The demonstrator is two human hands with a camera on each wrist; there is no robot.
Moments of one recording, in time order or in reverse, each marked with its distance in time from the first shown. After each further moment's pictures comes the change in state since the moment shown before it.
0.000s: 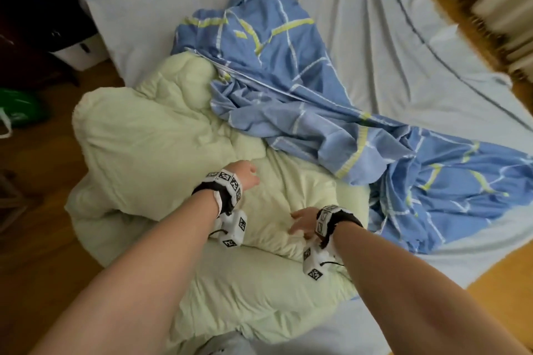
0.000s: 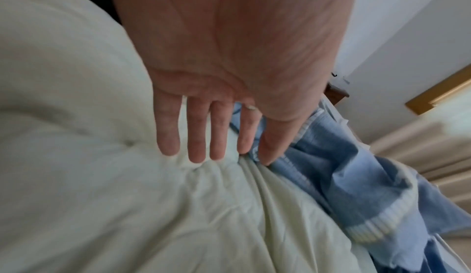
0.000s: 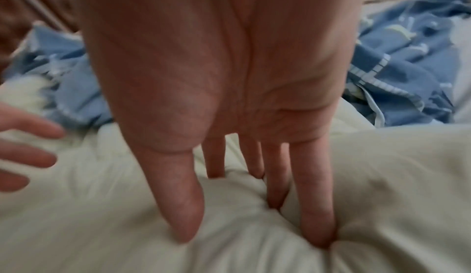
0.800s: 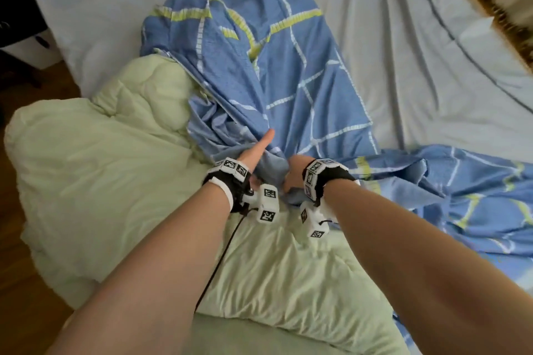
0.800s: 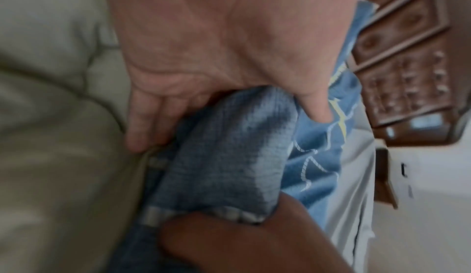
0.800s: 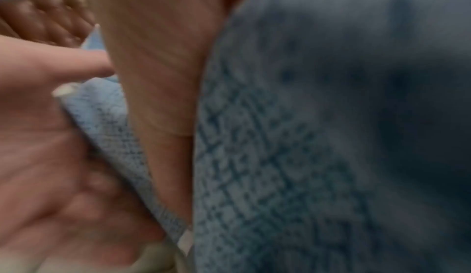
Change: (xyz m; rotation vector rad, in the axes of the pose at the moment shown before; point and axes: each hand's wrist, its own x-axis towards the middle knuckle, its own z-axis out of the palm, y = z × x) left_hand 0.234 0.031 -0.001 -1.308 -0.234 -0.438; right_hand 0.123 -0.086 -0.193 -0.336 0.477 -0.161
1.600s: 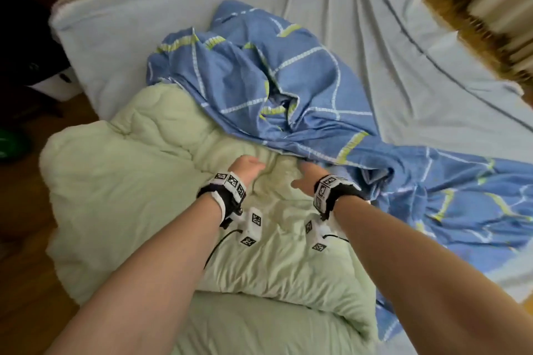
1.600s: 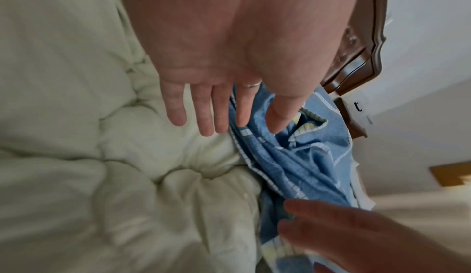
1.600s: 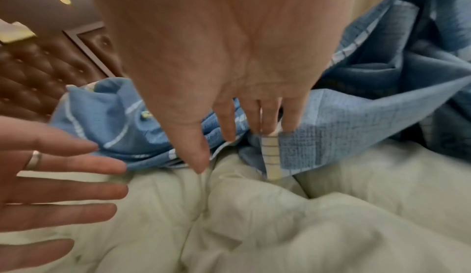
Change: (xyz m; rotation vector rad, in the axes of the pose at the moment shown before) left_hand -0.099 -0.007 0.017 0.648 0.214 0.541; right_hand -0.082 0.046 -0.011 0.318 0.076 0.152
